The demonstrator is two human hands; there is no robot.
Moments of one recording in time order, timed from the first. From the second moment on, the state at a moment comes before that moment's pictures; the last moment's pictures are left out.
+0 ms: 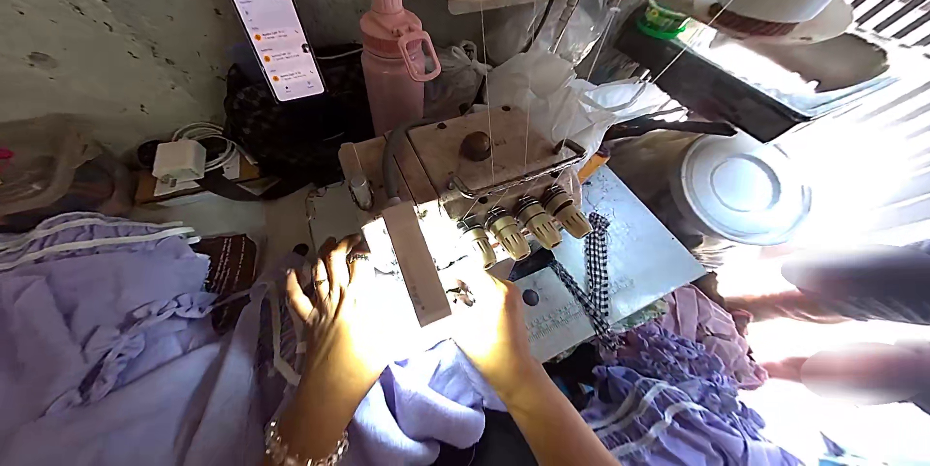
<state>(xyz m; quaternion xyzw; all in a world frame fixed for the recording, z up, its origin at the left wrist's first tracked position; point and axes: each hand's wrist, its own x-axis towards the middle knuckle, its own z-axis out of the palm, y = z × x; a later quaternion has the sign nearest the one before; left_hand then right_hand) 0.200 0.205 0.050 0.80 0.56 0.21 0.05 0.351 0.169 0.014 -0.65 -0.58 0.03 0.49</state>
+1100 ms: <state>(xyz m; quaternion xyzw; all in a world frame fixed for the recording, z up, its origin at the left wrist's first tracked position) 0.170 0.270 0.049 0.81 0.50 0.20 0.23 0.351 0.171 0.020 -0.67 -0.59 0.01 0.45</state>
